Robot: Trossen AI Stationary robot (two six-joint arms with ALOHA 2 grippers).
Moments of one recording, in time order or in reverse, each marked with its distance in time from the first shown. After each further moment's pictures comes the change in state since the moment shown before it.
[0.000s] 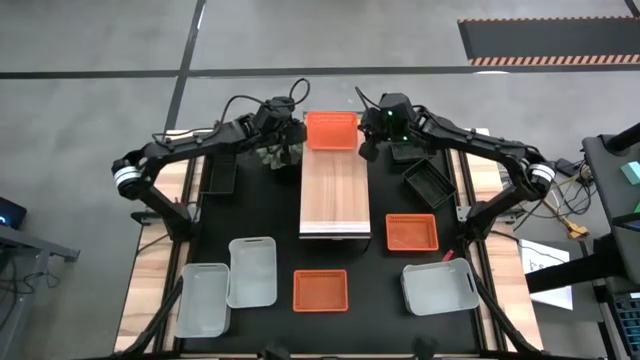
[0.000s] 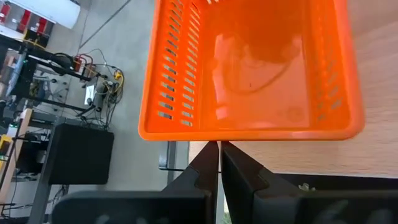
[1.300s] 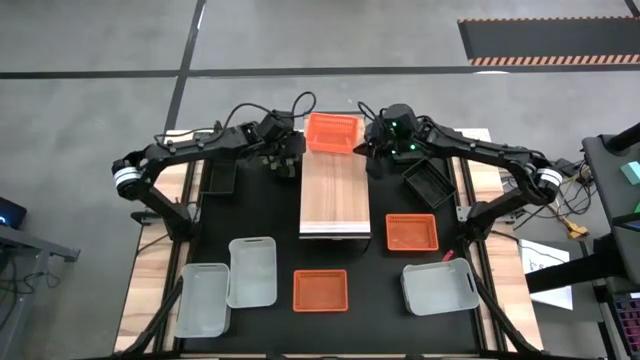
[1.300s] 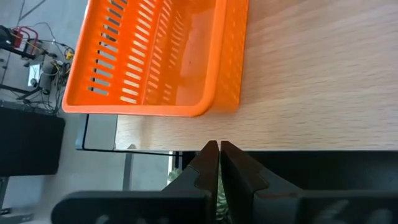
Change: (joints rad) left arm -0.036 -0.006 -0.037 -0.124 0.047 -0.132; right arm 0.014 -0.063 -0.137 0.053 -0.306 0.094
